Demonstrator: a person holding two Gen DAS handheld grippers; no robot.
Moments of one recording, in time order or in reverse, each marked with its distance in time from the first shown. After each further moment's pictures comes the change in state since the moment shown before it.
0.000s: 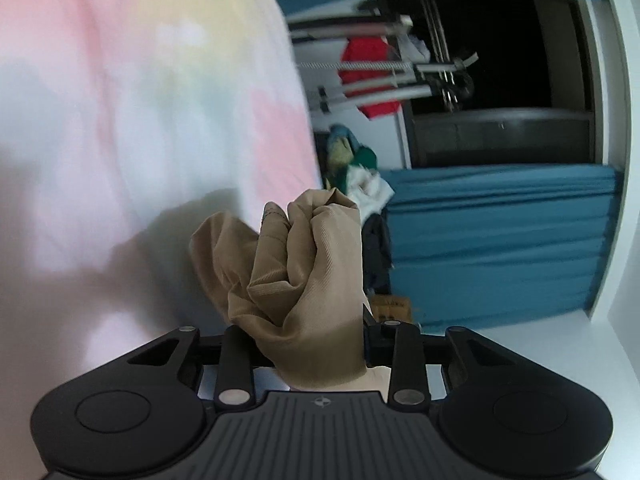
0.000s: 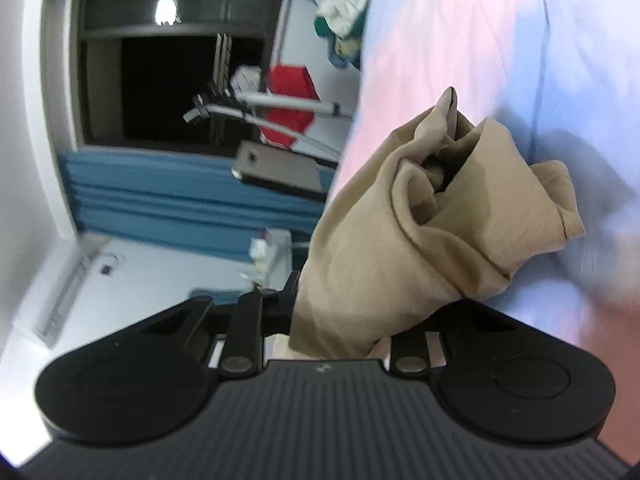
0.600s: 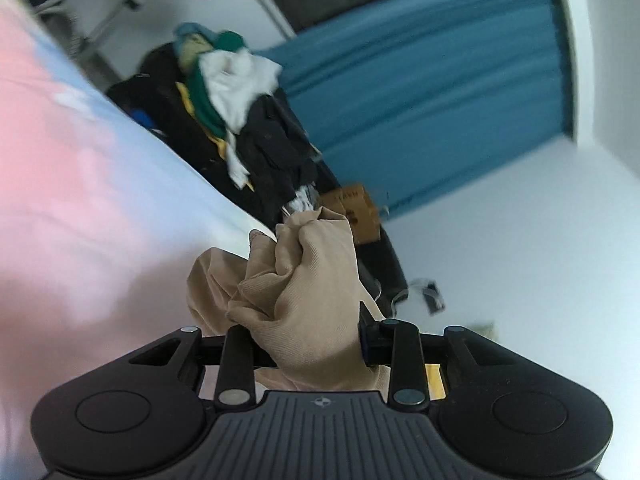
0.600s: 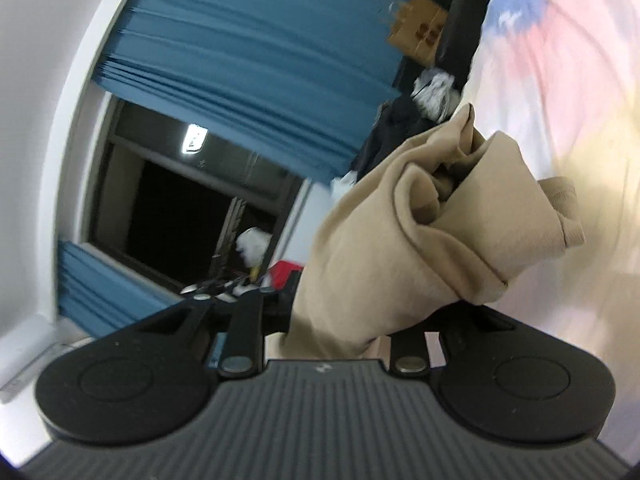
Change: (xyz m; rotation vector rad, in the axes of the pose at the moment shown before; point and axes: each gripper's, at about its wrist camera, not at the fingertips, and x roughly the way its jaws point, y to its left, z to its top) left arm 0.318 -0.169 -0.158 0.460 0.250 -0.105; right arm -0.077 0.006 0.272 -0.222 -0.456 -0.049
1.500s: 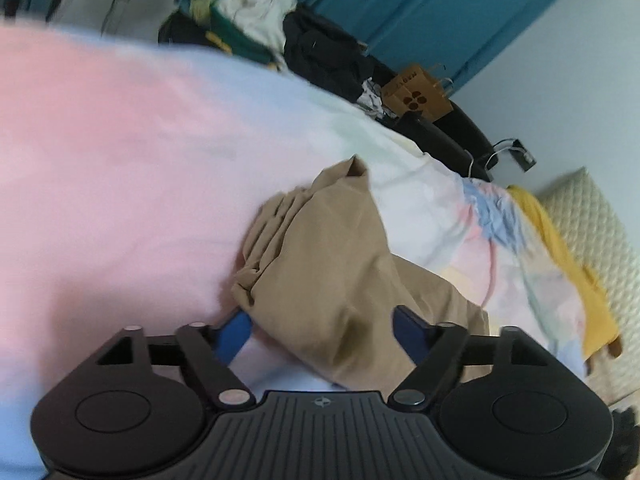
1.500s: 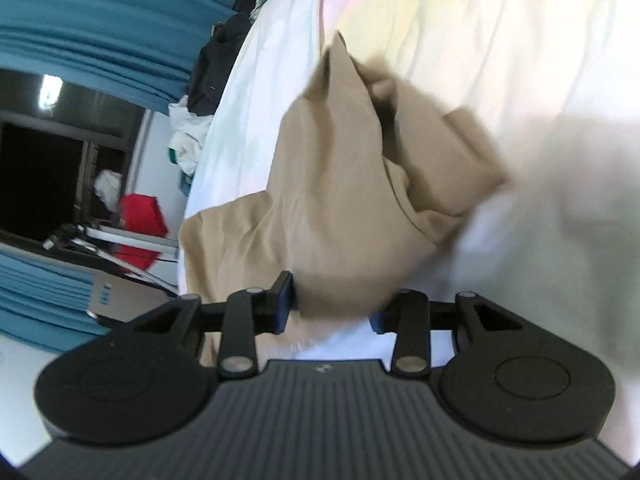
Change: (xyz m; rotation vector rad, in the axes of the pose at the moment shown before) left arm -0.029 0.047 -0.058 0.321 0.268 0.300; right arm -0.032 -0.075 -0.082 0.076 0.249 -0.448
